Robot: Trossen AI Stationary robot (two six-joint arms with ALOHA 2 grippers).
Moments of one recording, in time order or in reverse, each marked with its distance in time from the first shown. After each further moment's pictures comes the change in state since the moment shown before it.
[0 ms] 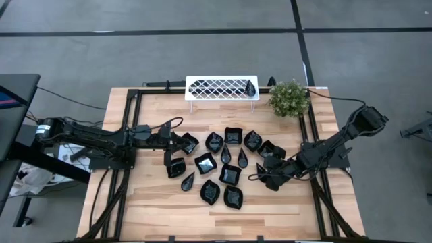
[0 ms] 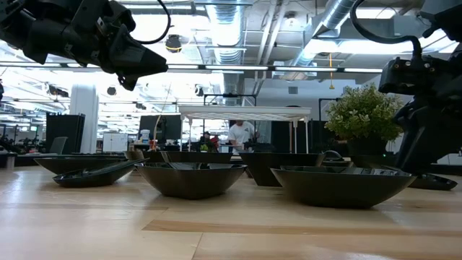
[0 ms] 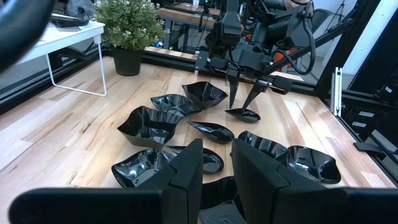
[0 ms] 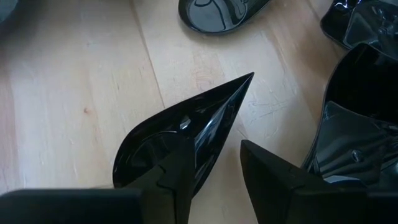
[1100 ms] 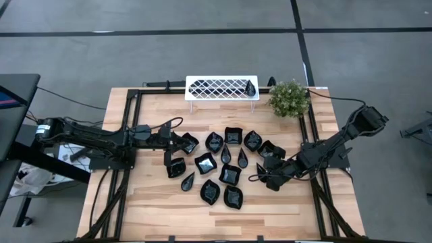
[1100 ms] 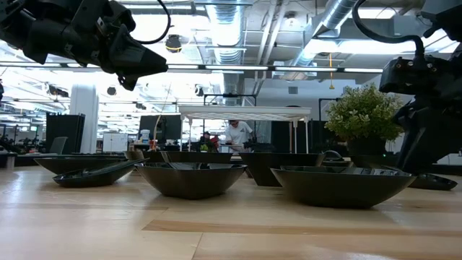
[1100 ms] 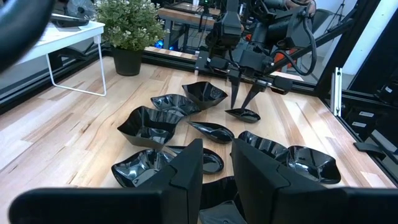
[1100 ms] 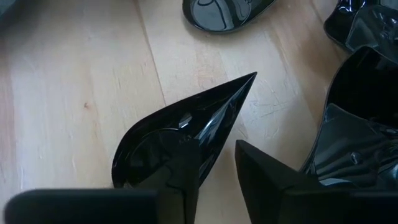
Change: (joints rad) left arm 0.000 0.000 0.000 0.000 0.000 0.000; right arm 0.002 0.000 0.000 -0.002 0.000 -0.031
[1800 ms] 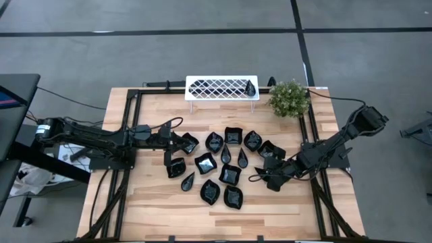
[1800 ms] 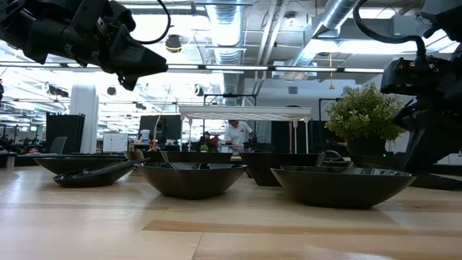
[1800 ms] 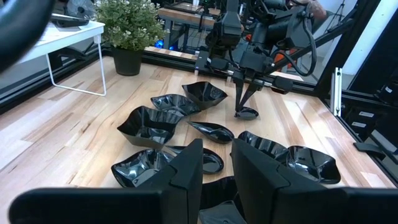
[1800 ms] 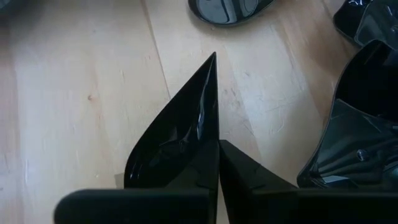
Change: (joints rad) left arm 0.000 0.000 0.000 0.000 0.000 -0.003; right arm -0.001 0.000 0.000 -0.006 -0.024 -0.006
